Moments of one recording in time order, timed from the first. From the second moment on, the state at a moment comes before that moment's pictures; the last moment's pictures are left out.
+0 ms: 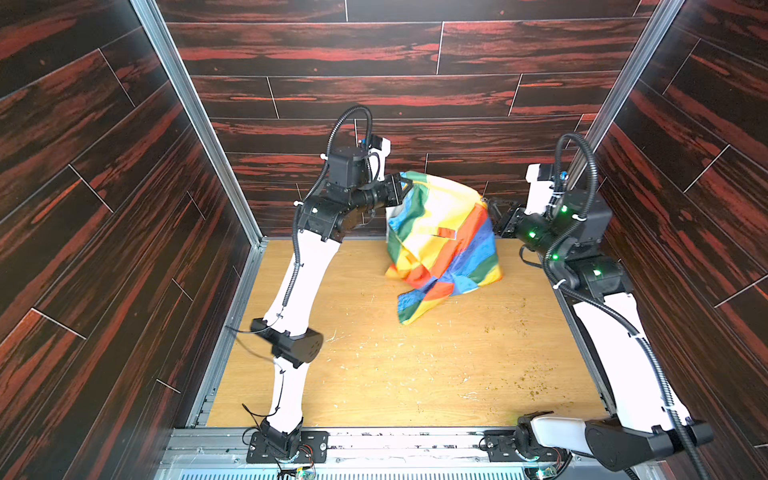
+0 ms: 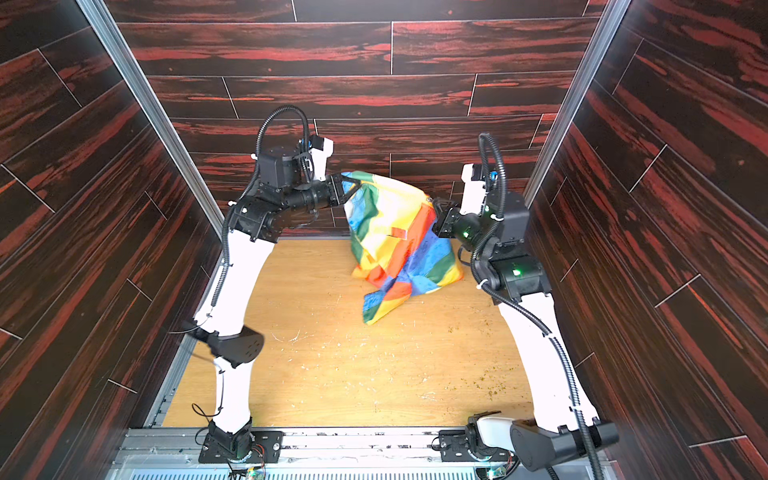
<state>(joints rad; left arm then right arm) -0.45 2.00 2.58 -0.83 0.38 -0.50 0.26 1.31 1.69 -0.48 -0.22 0.36</state>
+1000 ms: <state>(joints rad) -0.20 1.47 1.17 -0.76 0.16 -0.56 0.25 1.46 0.93 -0.31 -0.36 0.44</state>
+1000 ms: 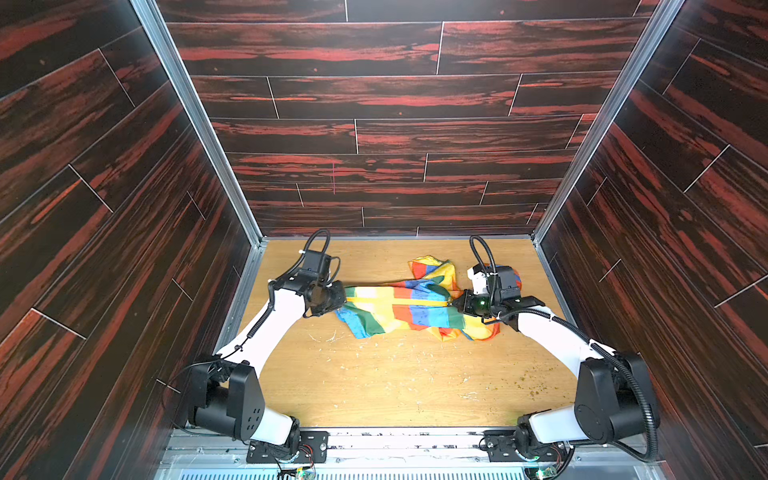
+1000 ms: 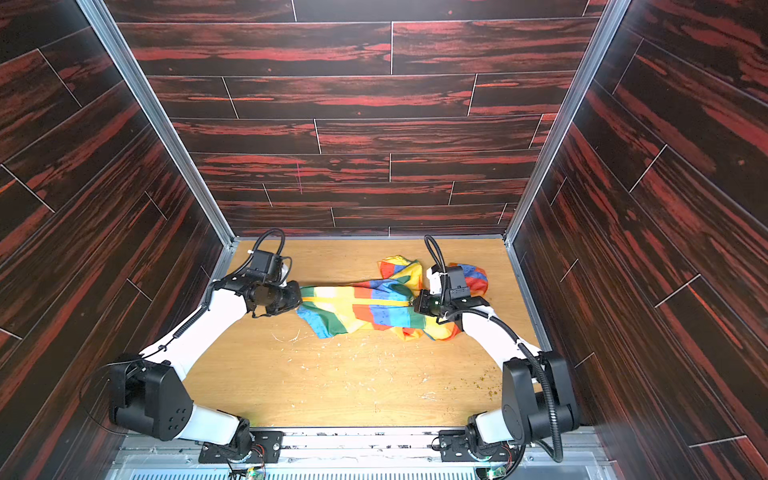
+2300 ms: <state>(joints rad) -0.03 1.22 1.17 -0.74 -0.08 -0.56 0.09 1.22 0.99 -0.42 0.01 0.42</state>
